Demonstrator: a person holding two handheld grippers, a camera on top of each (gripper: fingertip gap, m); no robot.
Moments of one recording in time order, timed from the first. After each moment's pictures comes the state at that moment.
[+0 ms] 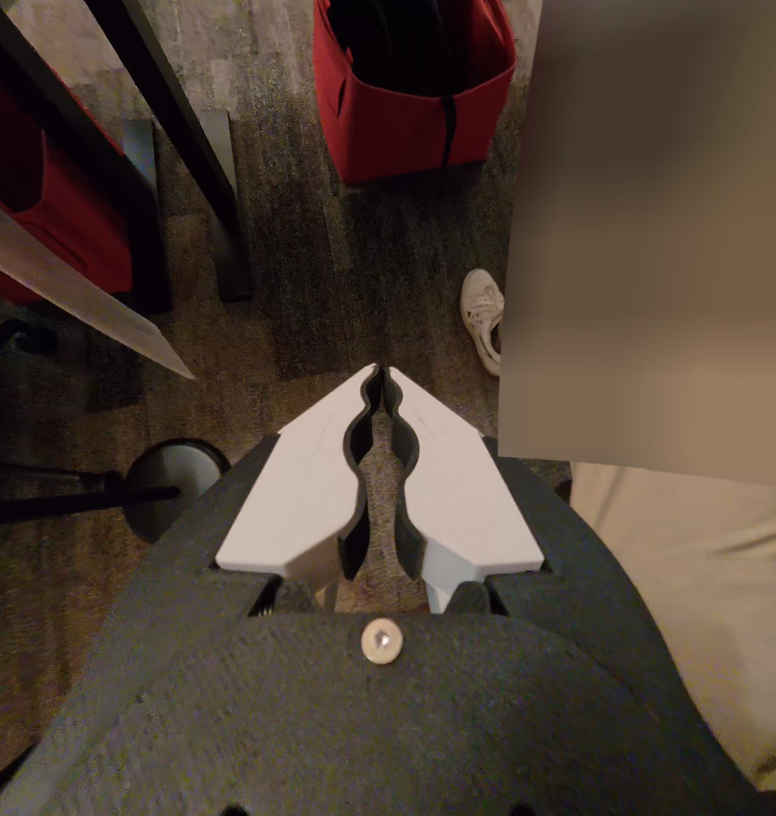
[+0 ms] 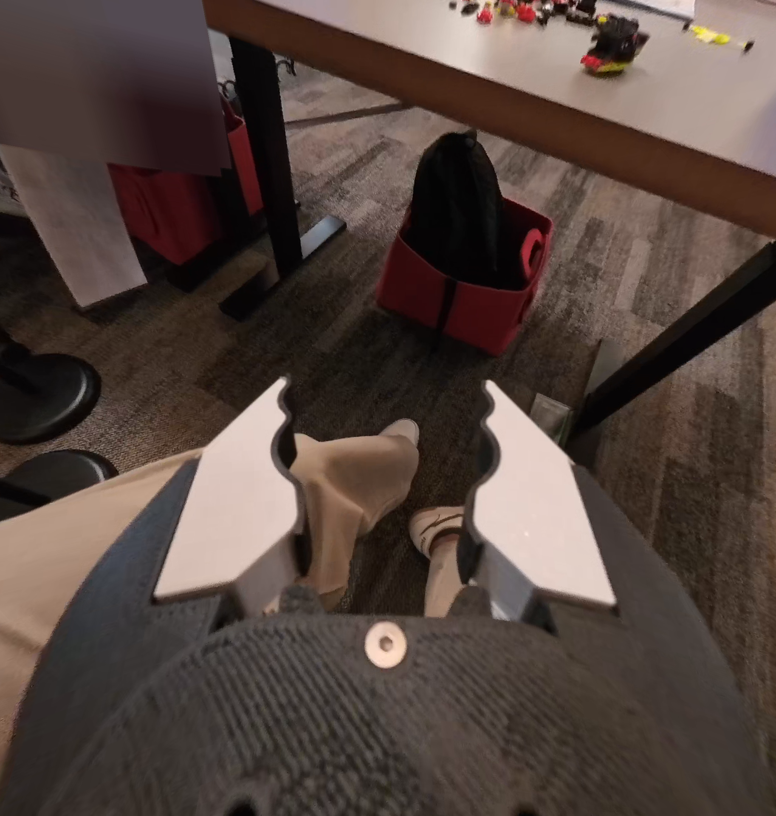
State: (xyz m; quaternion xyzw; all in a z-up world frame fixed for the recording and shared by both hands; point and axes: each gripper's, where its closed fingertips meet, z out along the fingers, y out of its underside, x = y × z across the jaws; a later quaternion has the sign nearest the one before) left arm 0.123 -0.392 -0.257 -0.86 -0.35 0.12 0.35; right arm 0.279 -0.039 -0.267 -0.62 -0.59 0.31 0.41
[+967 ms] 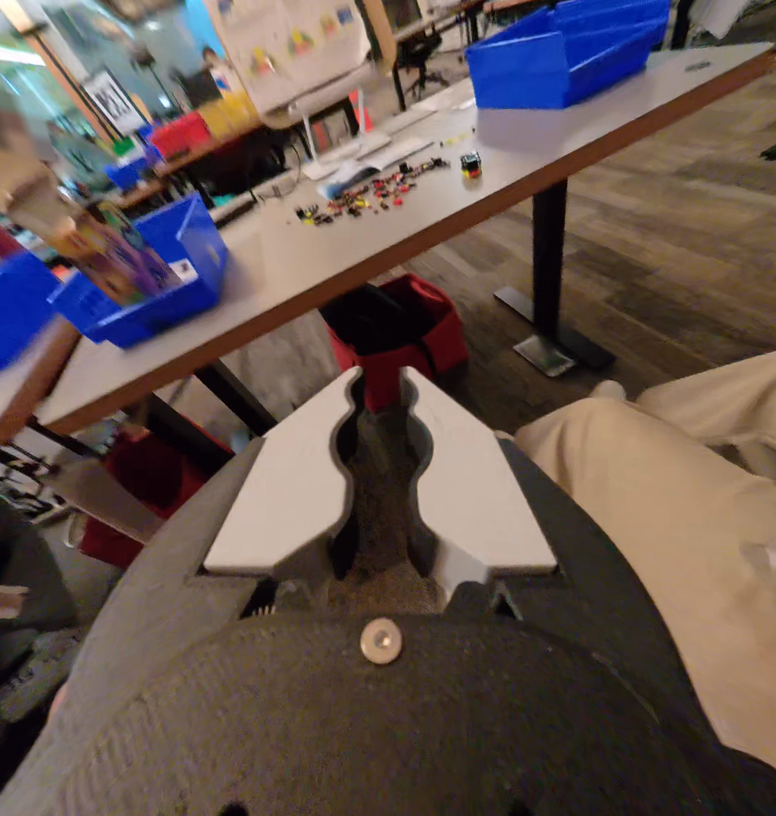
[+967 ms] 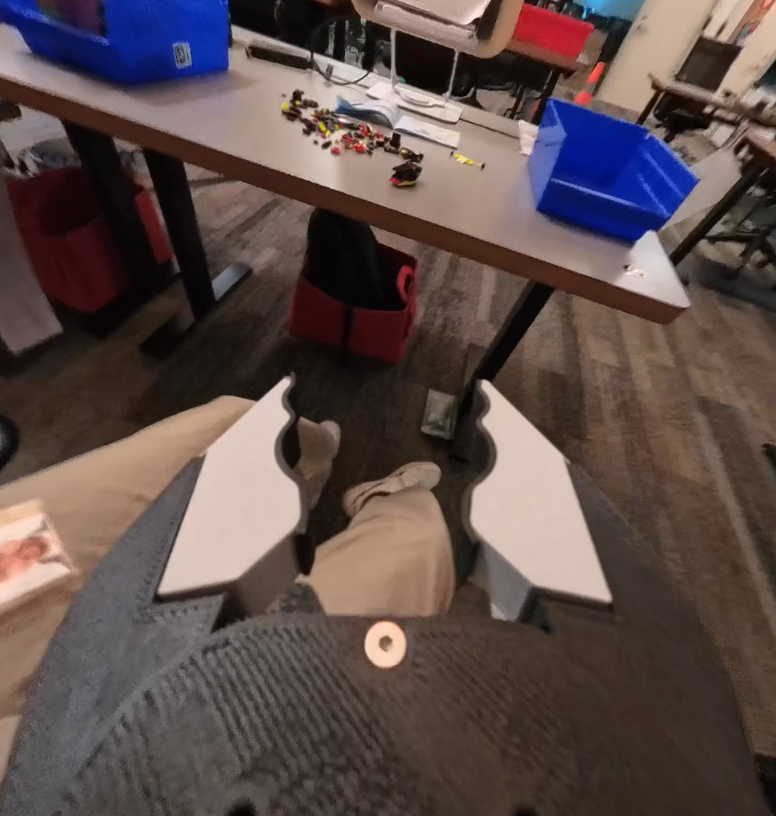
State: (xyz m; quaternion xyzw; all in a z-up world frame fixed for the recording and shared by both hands) left arm 0.195 -0.336 -0.130 -0.78 -0.13 0.29 0.53; right arm 0.448 -0.043 -0.137 -0.64 -0.51 0.25 0.52
